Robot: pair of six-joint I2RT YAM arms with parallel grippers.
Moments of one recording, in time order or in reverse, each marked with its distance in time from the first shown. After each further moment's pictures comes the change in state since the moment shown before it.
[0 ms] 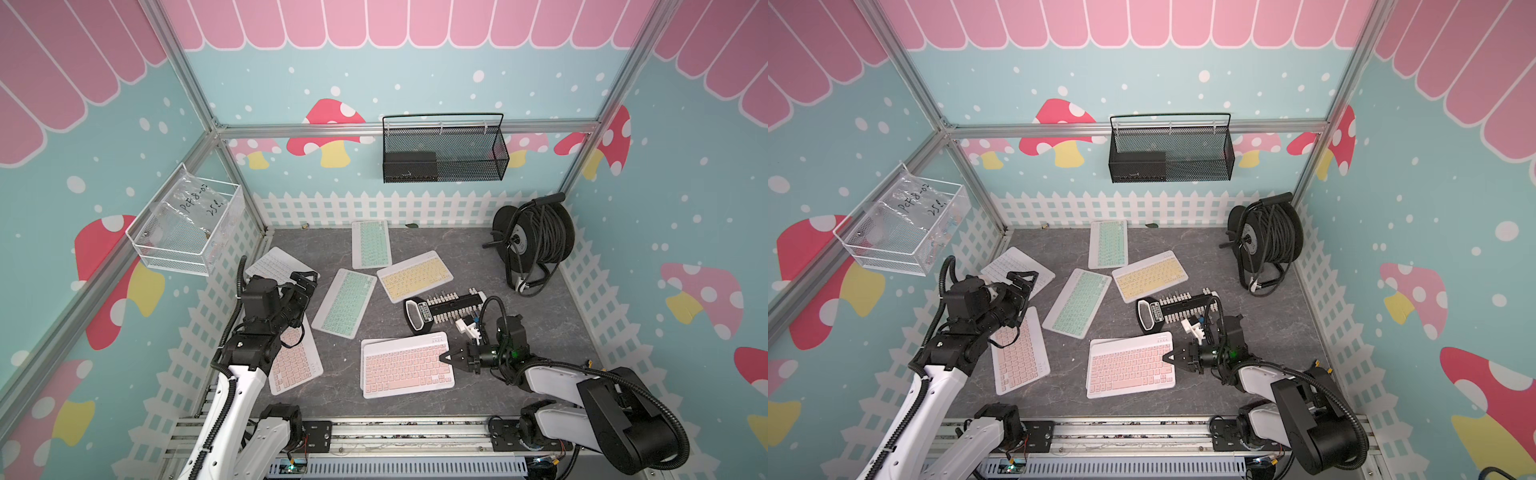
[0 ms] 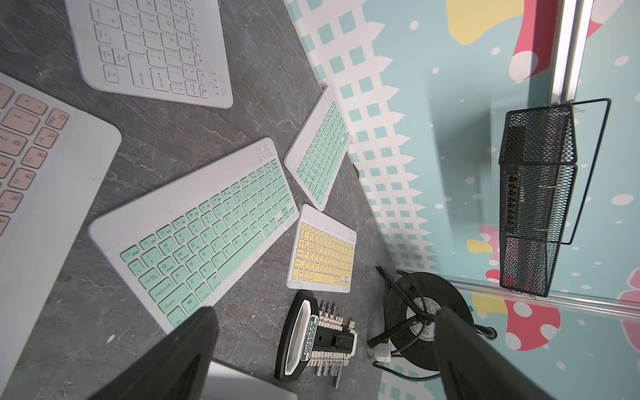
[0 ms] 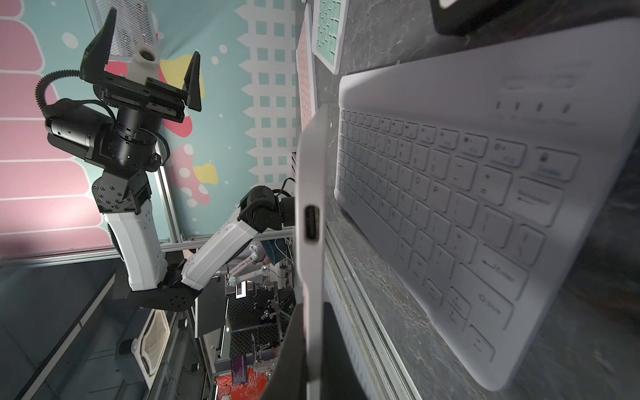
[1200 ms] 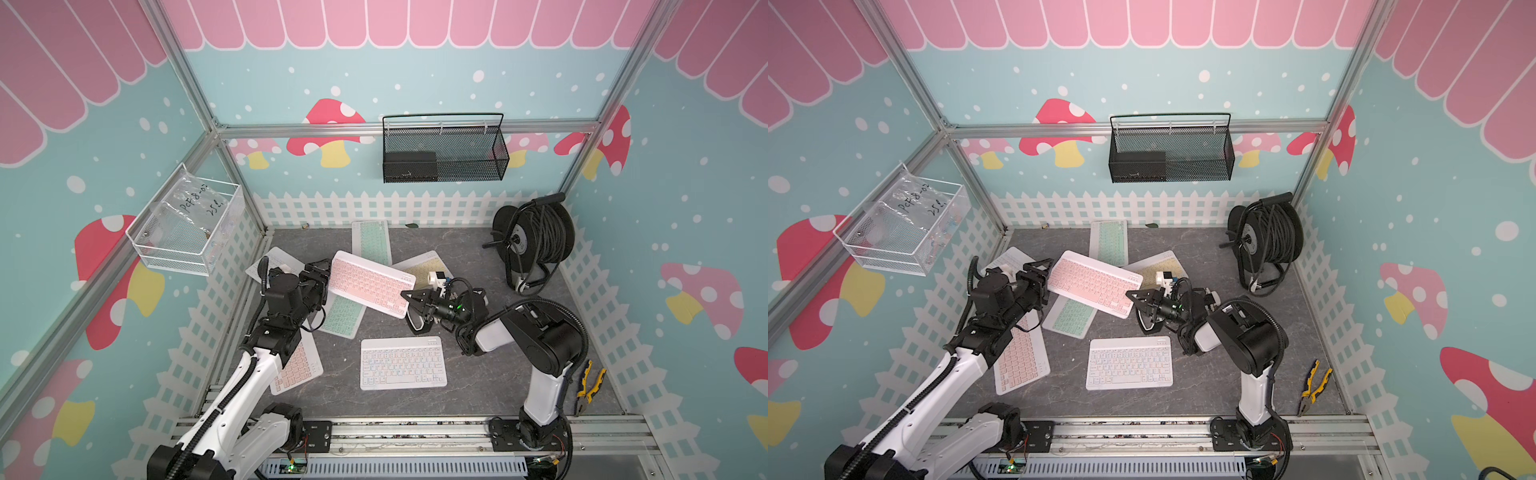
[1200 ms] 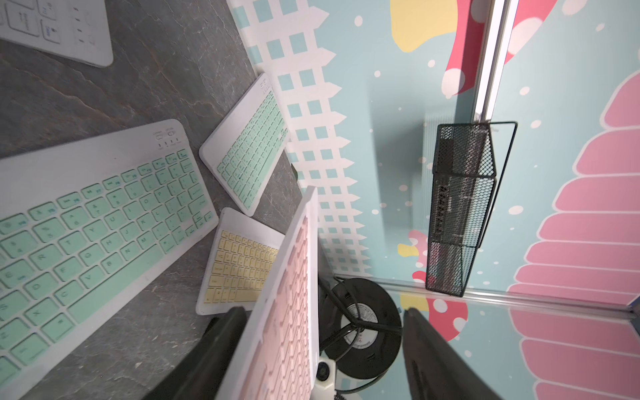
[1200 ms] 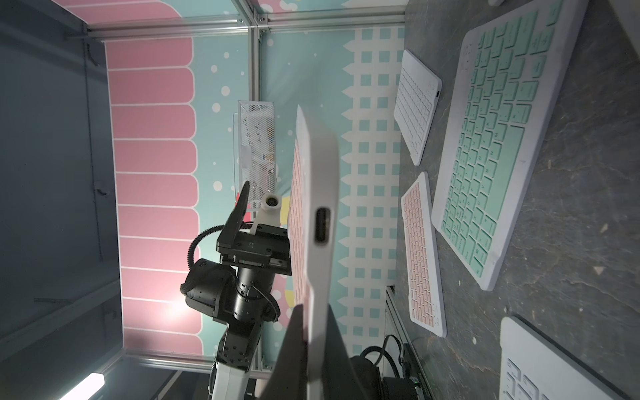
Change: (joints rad) left arm -0.161 0.114 -0.107 0.440 -0.093 -0.226; right arm 0.241 0.604 0.431 0.886 0.496 0.681
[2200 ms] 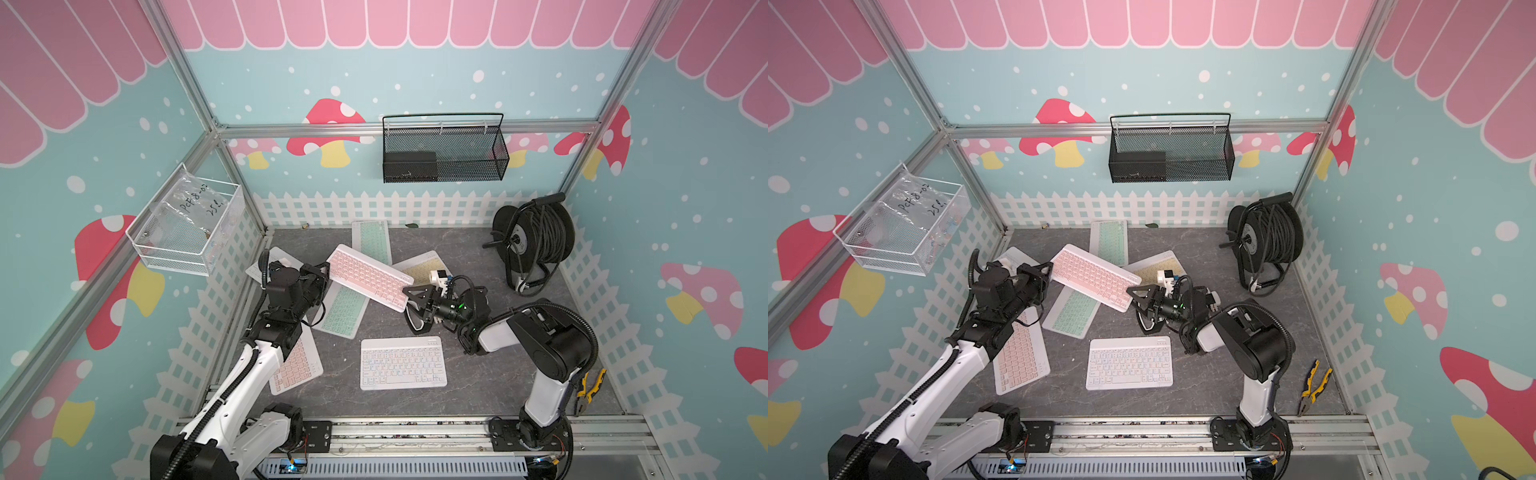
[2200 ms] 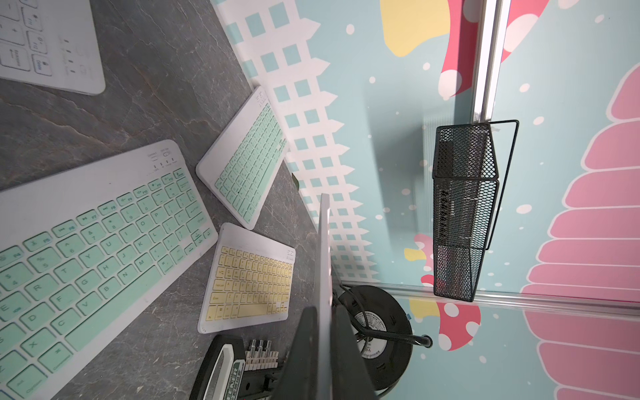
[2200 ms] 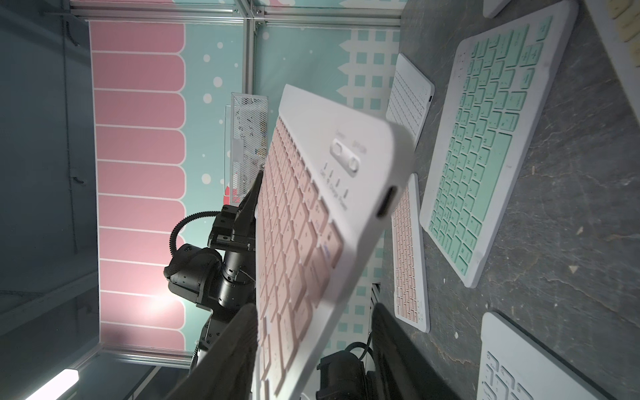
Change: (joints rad) left arm 0.011 0.069 0.044 0.040 -0.007 0.043; right arm 0.002 -0.040 -0.006 -0.040 0.003 -0.052
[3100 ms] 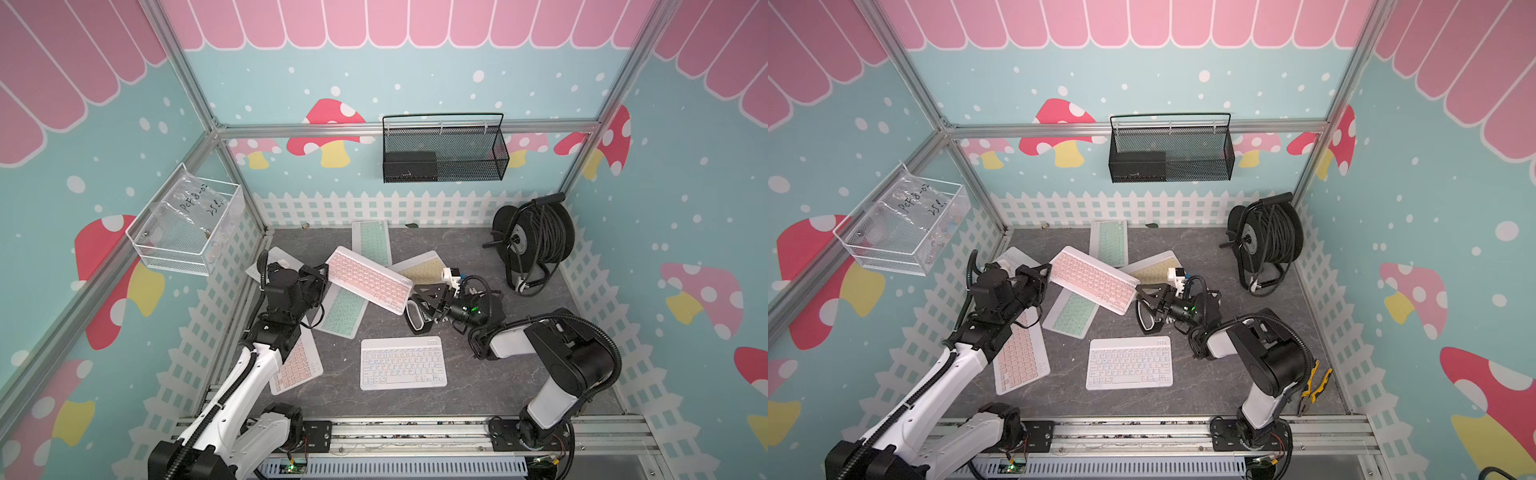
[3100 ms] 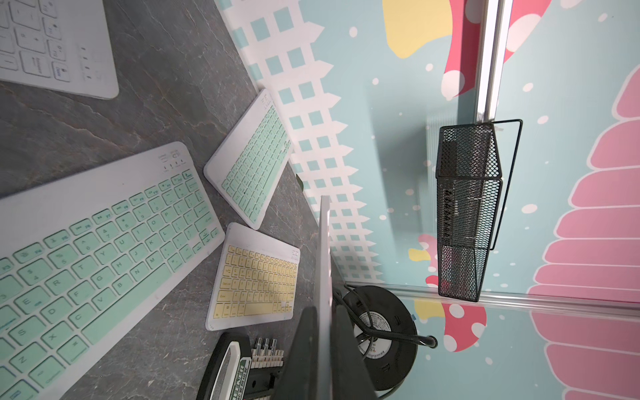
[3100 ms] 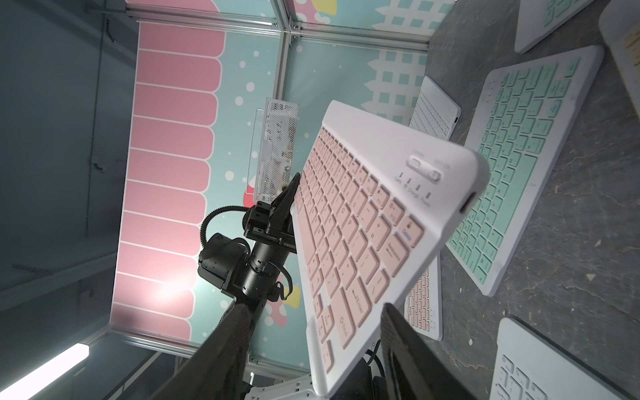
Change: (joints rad) left arm 0.001 -0.028 -0.002 -0.035 -0.024 0.016; right arm -0.040 -0.135 -0.093 0.031 0.000 -0.024
